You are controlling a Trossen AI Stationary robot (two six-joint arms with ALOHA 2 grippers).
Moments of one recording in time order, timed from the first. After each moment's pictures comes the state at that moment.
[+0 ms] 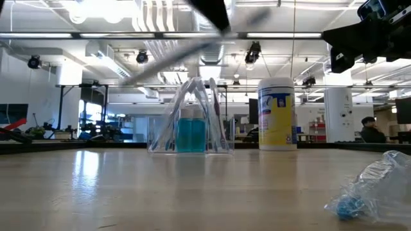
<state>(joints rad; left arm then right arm) -0.51 2.08 2.00 -1.10 -0.69 -0.43 0.04 0.26 0.05 0.29 -0.03 0.11</state>
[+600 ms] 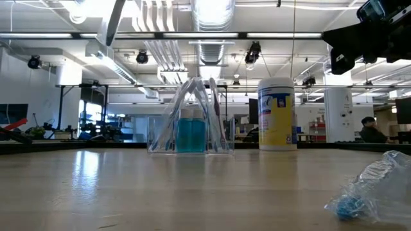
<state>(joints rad) -0.60 0.99 0.72 0.15 -0.70 0.04 0.04 0.26 0.05 0.29 -0.03 0.14</state>
